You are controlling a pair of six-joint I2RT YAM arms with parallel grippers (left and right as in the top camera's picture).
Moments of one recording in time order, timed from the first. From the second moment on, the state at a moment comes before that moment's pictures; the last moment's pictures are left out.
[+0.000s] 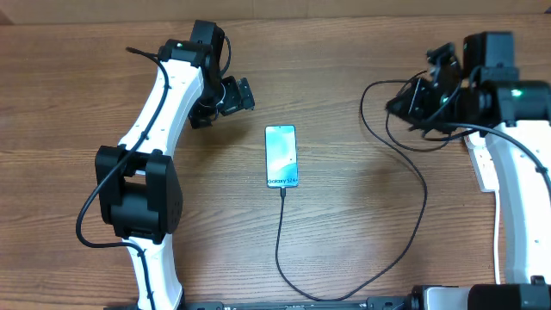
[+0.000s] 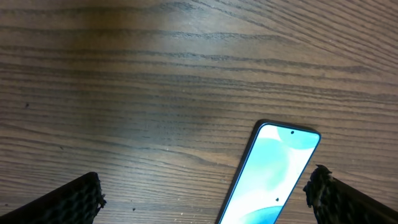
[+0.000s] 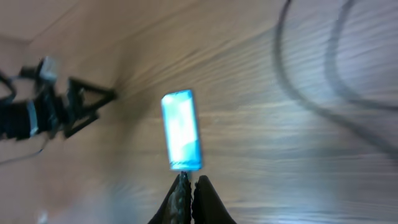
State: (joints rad) left arm -0.20 2.12 1.86 -1.15 0.16 -0.53; right arm -0.03 1.52 1.60 -1.17 -0.46 0.31
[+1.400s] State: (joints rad) left arm -0.20 2.12 1.86 -1.15 0.16 -0.53; right arm -0.53 1.69 1.64 -1.17 0.13 0.56
